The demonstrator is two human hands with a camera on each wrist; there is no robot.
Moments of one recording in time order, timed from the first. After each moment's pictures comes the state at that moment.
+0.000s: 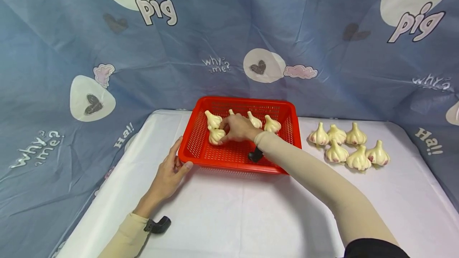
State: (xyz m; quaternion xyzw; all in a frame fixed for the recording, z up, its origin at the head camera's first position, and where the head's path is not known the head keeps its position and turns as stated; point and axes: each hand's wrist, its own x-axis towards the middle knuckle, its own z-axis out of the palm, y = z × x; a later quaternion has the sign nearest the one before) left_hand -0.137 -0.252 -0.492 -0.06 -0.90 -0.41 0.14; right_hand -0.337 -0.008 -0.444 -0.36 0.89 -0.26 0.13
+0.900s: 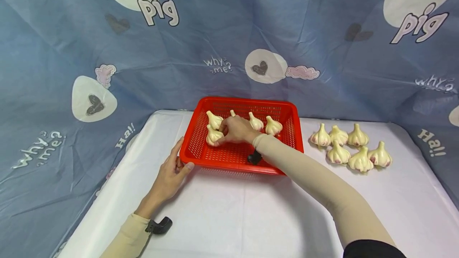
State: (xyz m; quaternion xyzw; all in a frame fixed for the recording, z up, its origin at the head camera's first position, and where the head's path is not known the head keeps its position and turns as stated) left_hand -0.138 -0.252 -0.495 -0.06 -0.90 -0.41 0.14; right_hand -0.335 -0.016 -0.450 -0.36 0.89 -0.24 0.10
